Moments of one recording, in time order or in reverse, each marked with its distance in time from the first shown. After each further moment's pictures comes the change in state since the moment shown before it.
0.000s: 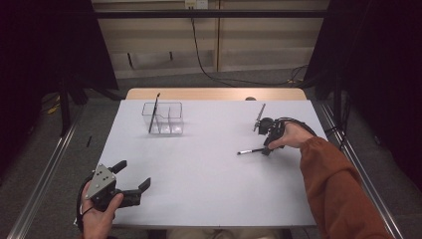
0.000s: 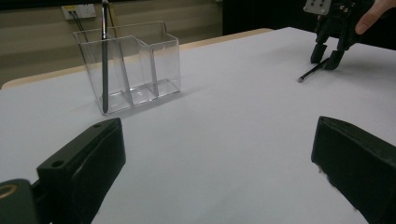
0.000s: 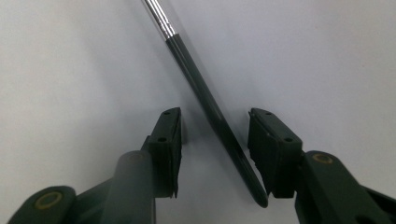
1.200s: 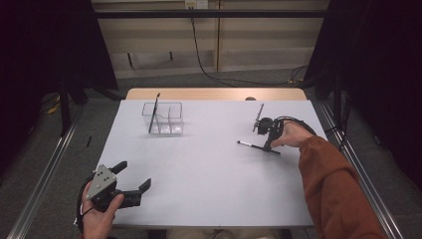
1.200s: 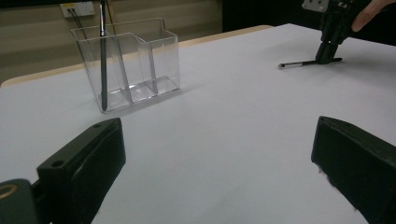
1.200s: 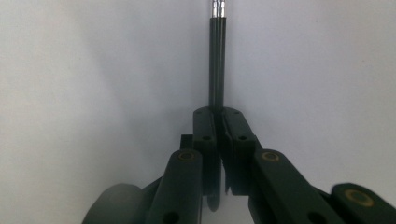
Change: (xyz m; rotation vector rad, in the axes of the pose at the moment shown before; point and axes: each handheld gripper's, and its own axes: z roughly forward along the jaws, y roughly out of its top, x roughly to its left) left arm -0.001 -0.001 0.000 0.010 0.004 0.001; right arm 0.000 0.003 0.000 0.039 -0.007 -0.007
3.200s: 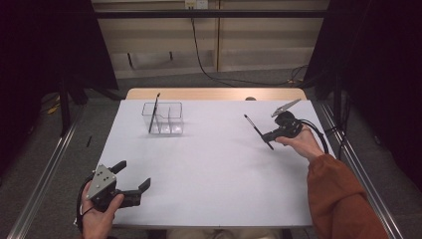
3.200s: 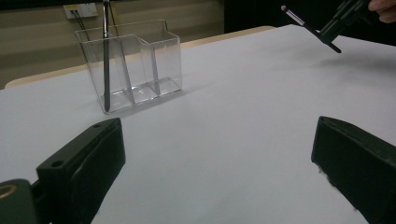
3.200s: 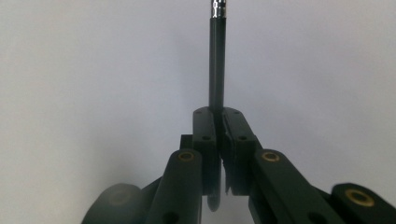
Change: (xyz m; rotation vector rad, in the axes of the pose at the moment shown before) left arm 0.000 0.001 0.000 -0.002 0.007 0.004; right arm 0.010 -0.049 -0.023 -0.575 -0.020 0.332
